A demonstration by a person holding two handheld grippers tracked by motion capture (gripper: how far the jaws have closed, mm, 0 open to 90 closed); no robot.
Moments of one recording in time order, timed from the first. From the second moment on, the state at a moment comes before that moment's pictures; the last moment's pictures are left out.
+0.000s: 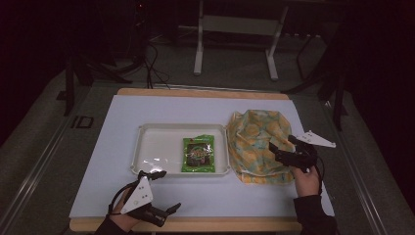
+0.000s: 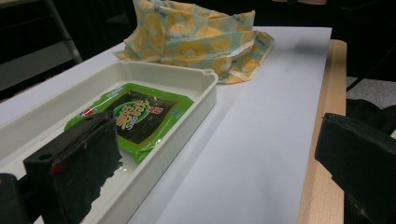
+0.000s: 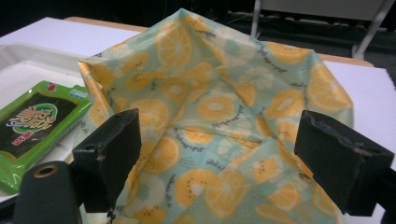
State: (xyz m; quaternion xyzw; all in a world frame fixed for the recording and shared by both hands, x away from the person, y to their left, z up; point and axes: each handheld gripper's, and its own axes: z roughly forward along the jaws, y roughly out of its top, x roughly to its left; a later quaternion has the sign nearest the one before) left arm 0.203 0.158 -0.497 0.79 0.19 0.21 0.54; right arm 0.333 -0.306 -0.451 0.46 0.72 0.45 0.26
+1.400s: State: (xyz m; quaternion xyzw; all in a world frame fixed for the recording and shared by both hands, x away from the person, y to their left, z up) left arm 0.202 0.158 -0.494 0.79 0.18 0.21 0.54; right arm 0.302 -0.322 -0.468 0.40 0.71 0.47 0.35
